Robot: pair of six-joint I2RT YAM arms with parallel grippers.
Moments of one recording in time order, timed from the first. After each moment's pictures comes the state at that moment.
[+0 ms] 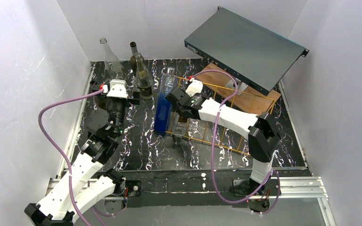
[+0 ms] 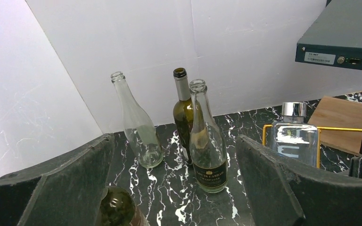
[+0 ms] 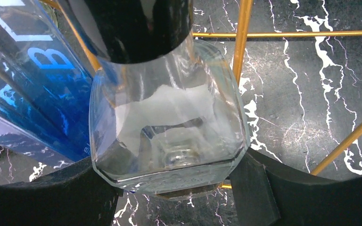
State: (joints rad) left arm -0.56 0.72 0.81 0.17 -0.51 0.34; right arm 0.98 1.82 1.56 -0.75 0.62 1.09
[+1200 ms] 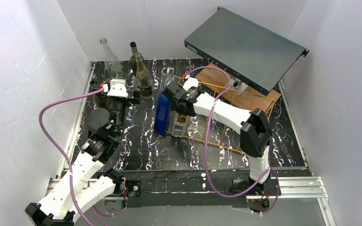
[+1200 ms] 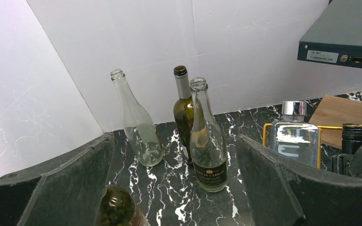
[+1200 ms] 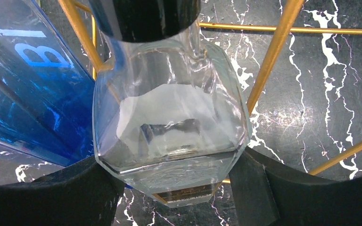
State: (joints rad) left arm -0.55 0.73 0.81 0.17 -0.50 0.33; right arm 0.95 1.94 1.73 -0.89 0.52 1.04
